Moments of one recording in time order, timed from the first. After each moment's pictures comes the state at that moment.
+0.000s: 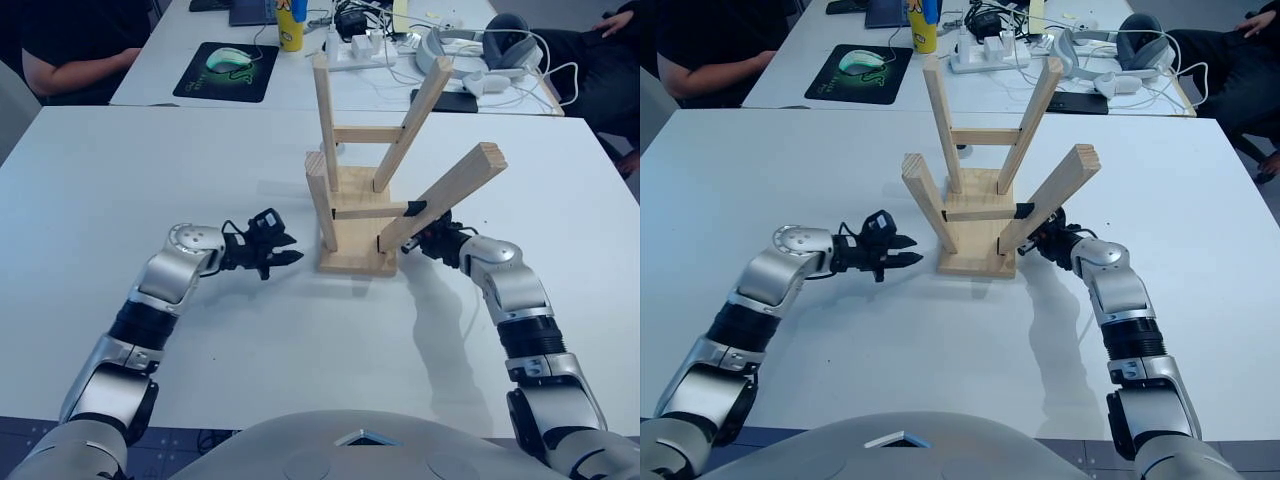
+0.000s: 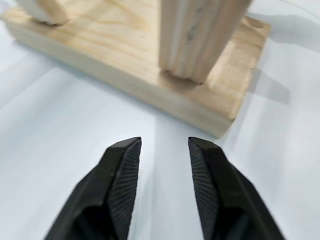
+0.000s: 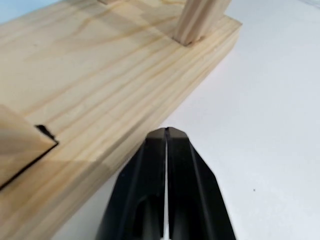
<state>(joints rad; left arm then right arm) -0.33 0.53 -0.26 0.04 -0.17 0.54 -0.95 -0.28 -0.46 0.09 0.21 0.10 0.44 0.58</state>
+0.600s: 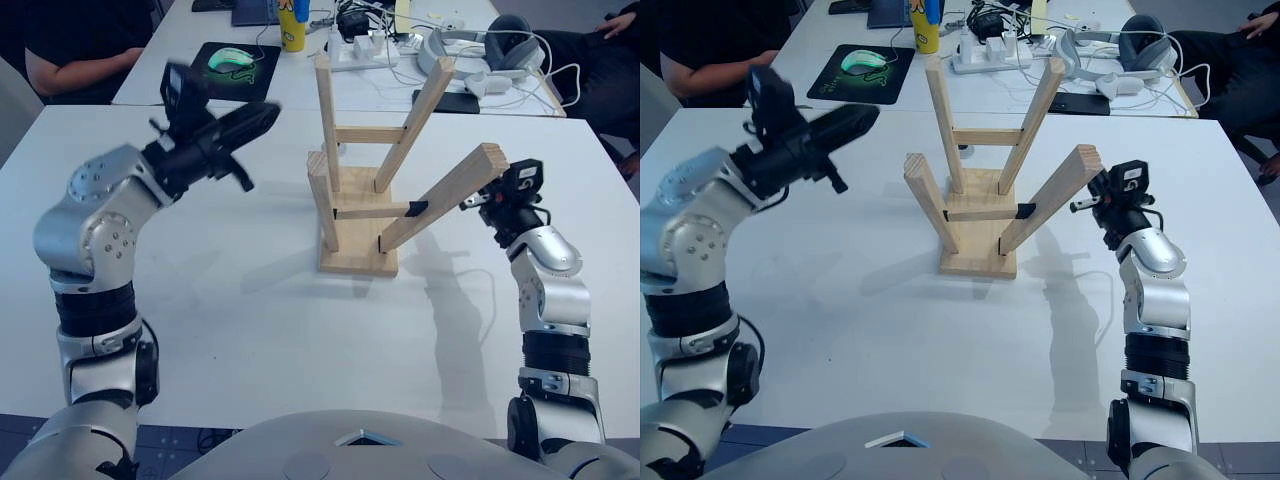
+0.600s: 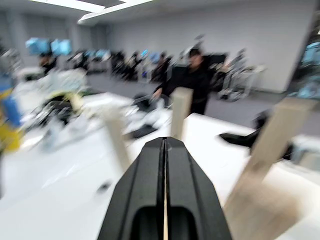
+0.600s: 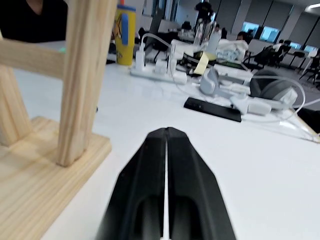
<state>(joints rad) -0.58 0.42 0.17 -0.37 -0.72 0.85 -0.65 -0.21 -0.41 -0.23 0.04 0.21 0.20 0.39</state>
